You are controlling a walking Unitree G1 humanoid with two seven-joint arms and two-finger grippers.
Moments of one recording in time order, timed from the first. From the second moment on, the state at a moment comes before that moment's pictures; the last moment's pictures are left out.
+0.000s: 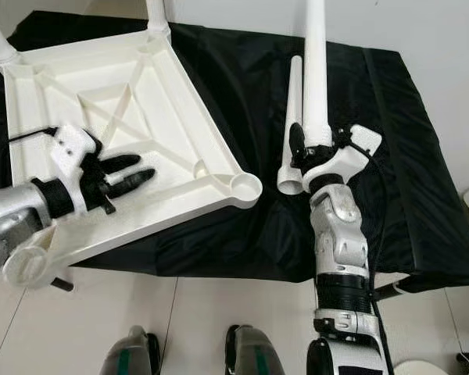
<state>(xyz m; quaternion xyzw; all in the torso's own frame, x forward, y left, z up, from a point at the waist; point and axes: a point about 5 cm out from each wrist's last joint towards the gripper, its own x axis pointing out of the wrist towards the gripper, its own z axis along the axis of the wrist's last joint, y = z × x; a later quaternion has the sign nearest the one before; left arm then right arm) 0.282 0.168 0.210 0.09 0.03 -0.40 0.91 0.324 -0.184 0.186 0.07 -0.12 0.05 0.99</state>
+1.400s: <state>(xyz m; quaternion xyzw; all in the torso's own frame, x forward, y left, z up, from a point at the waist) 0.349 0.091 0.292 -0.23 0.00 -0.52 0.83 0.322 -0.121 0.194 0.03 -0.19 0.27 0.94</state>
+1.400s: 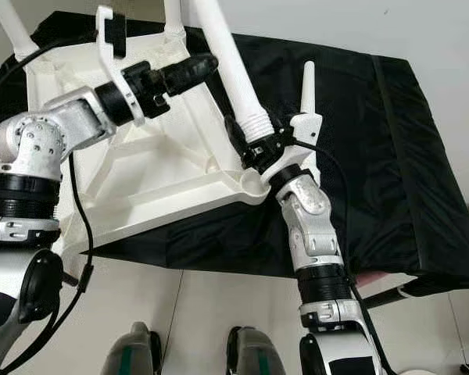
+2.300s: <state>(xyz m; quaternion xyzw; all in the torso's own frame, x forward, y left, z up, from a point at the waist) 0.372 0.099 0.275 -0.26 0.04 -0.47 0.84 0.309 -0.104 0.184 0.02 -0.17 0.35 0.92</state>
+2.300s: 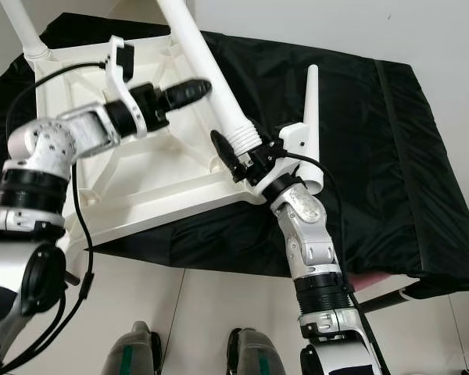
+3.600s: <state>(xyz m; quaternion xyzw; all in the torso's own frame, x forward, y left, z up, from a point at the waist) 0.394 0.129 0.303 -0.29 0.01 -0.41 0.87 0.299 -0.108 0.178 0.01 -0.16 0.35 0.92</state>
